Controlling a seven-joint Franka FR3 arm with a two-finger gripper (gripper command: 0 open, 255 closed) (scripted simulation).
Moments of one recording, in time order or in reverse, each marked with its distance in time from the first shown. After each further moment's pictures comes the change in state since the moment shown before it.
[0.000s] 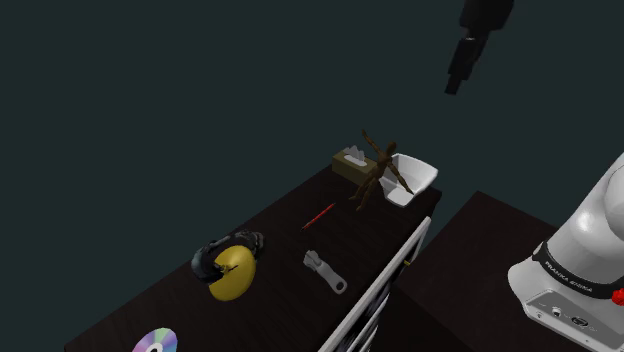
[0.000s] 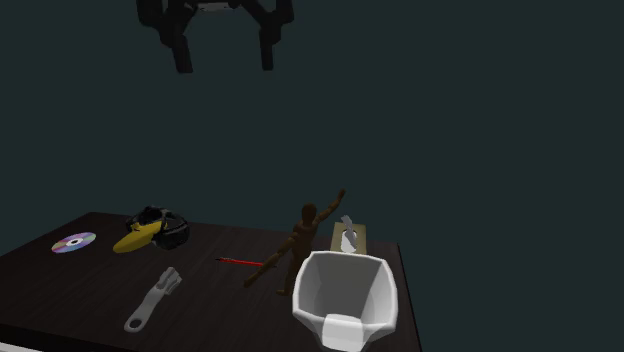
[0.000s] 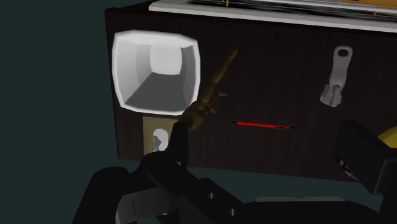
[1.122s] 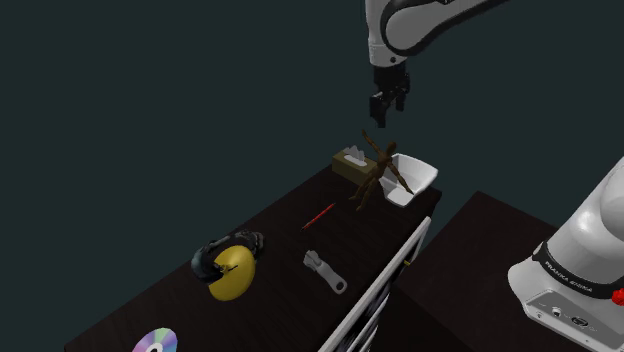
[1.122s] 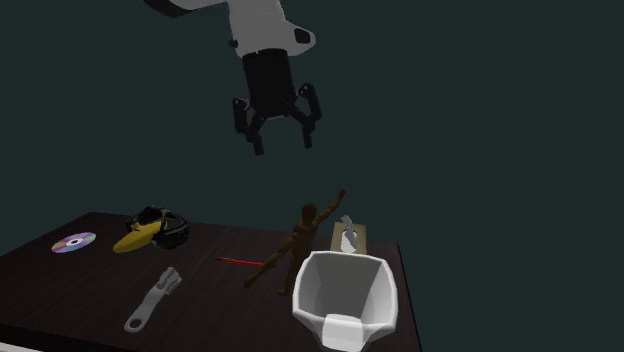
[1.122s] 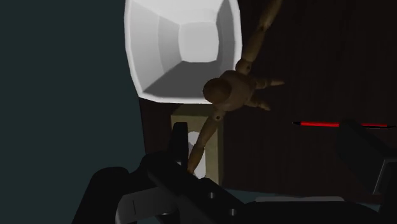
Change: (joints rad) arm -0.069 0.629 0.123 0.233 -0.183 0.226 0.272
